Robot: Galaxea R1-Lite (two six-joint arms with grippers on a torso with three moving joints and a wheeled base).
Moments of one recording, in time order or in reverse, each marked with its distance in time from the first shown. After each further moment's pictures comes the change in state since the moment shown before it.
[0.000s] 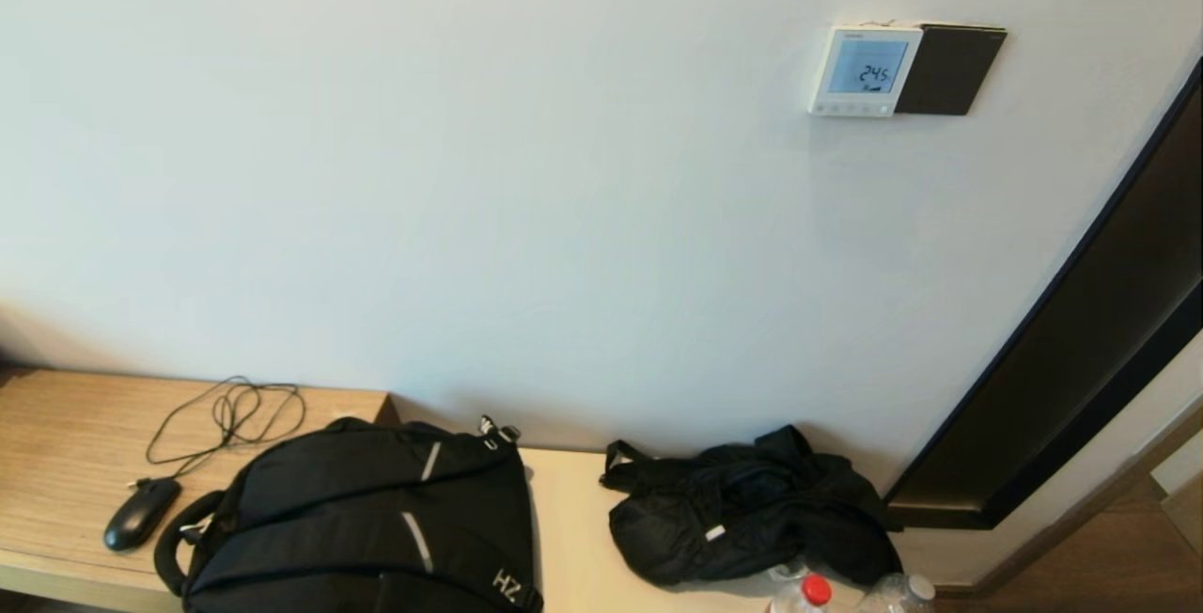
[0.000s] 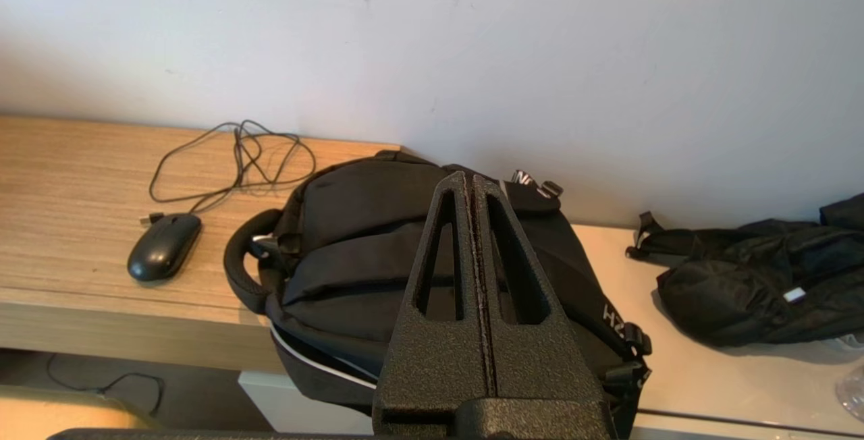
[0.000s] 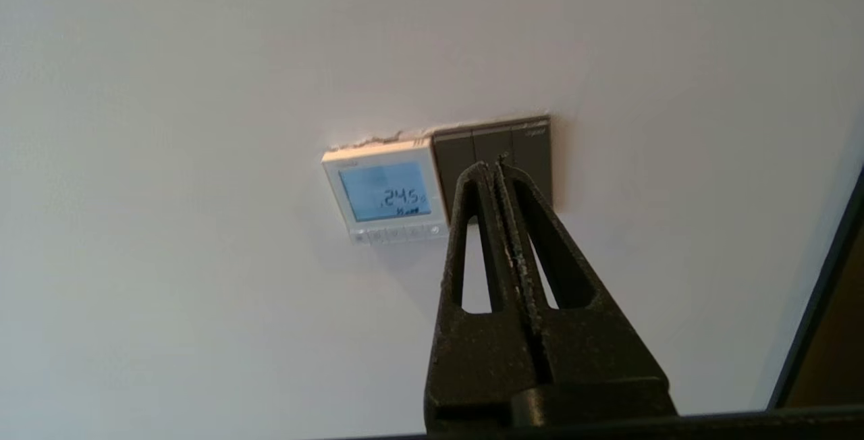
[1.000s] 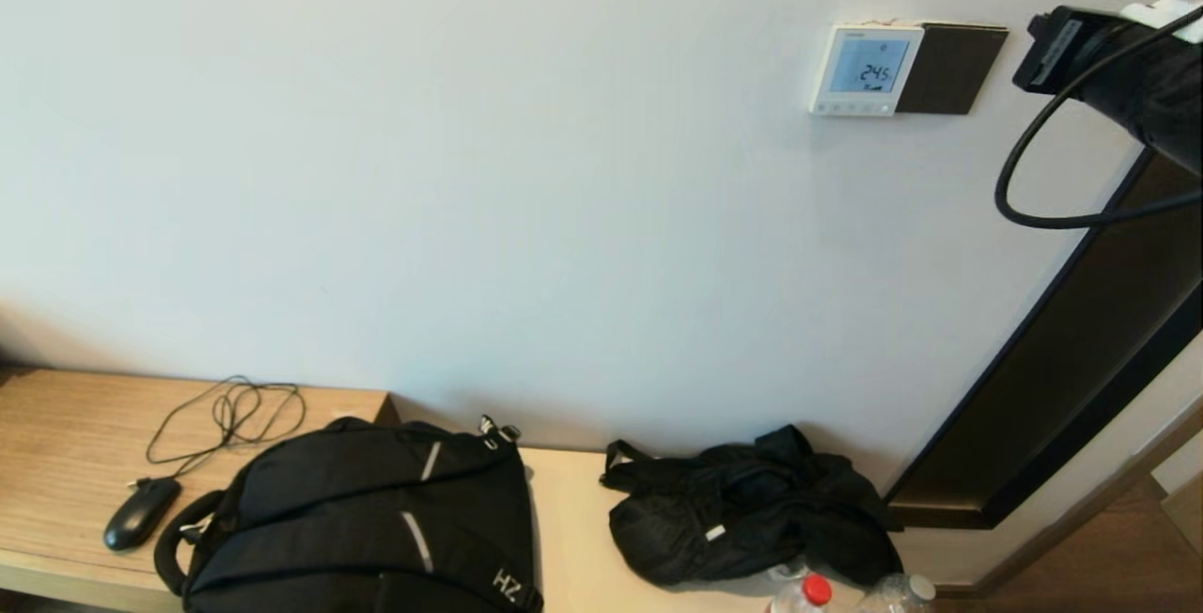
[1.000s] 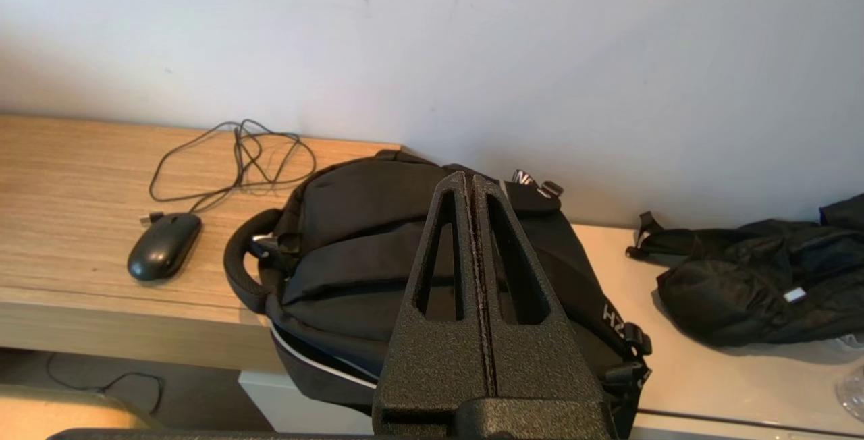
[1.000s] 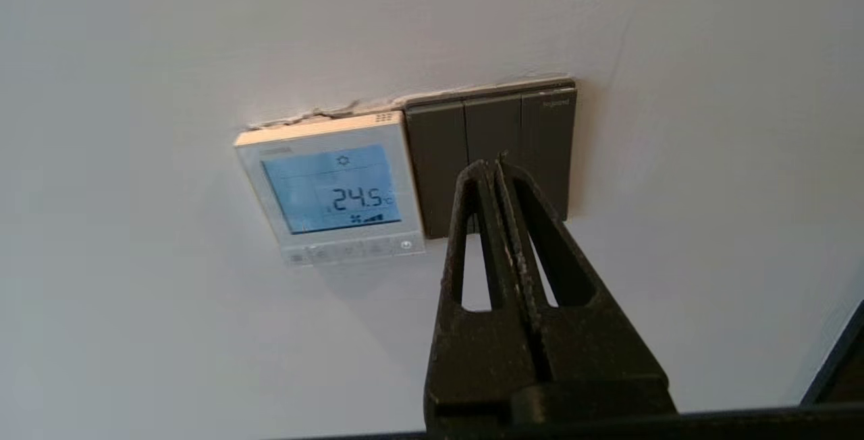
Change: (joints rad) left arm 0.000 0.000 0.000 0.001 0.000 0.000; right arm 0.087 0.283 -0.041 -0.219 -0.168 -0.079
